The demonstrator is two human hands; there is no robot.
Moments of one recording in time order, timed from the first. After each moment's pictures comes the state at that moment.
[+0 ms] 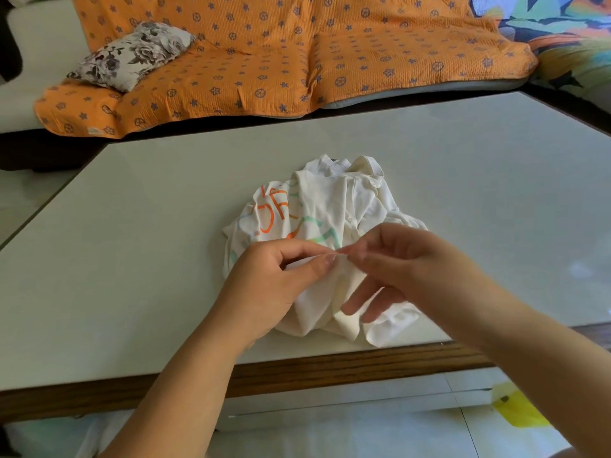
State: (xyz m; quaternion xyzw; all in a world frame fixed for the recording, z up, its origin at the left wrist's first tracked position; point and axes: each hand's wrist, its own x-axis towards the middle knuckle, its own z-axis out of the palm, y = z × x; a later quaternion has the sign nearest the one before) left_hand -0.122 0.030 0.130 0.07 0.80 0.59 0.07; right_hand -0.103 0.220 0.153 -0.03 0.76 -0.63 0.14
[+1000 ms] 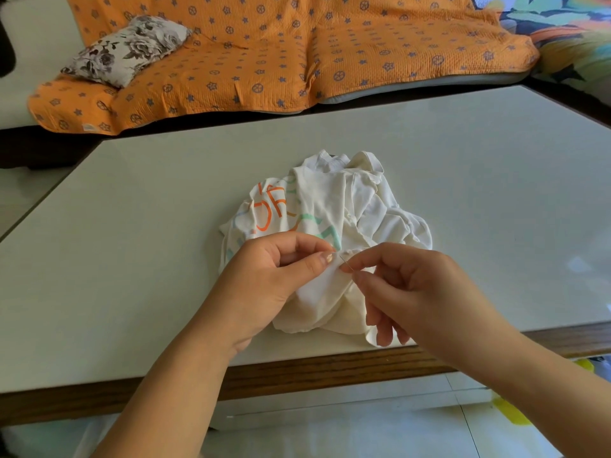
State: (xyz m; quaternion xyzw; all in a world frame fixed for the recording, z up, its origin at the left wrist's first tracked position) left_hand -0.121 0.032 0.135 0.06 0.75 0.65 0.11; right_hand -0.085 0.216 0.143 -0.05 0.83 -0.56 0.05
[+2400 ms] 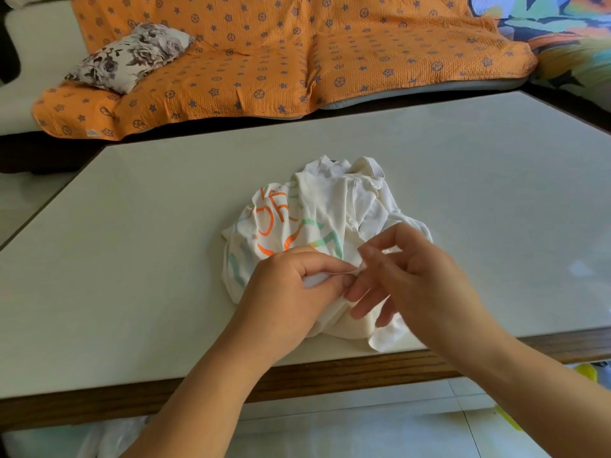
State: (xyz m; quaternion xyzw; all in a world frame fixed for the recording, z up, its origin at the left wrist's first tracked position) left_hand -0.114 0.046 0.130 0.12 0.85 0.52 0.01; right_hand -0.100 0.210 0.133 0.00 0.78 -0.63 0.01
